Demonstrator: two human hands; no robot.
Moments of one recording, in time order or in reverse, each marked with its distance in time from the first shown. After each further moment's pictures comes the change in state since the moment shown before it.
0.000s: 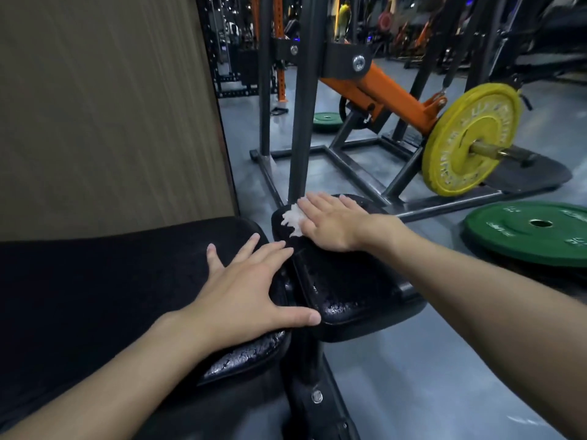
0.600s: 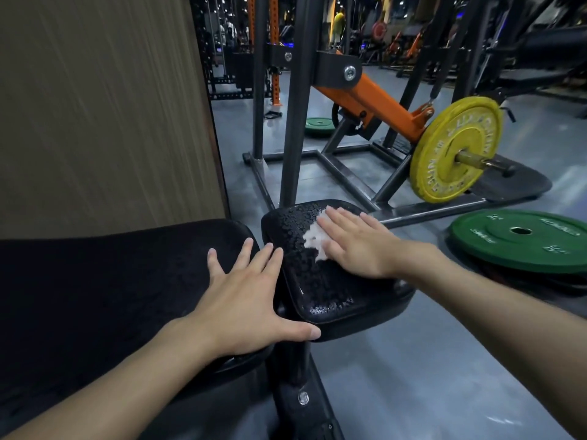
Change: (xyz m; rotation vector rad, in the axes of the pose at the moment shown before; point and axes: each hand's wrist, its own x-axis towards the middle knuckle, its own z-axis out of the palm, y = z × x) left_hand 0.000 0.018 0.011 0.114 -0.015 -0.036; right_hand -0.055 0.033 0.010 -0.030 0.054 0.028
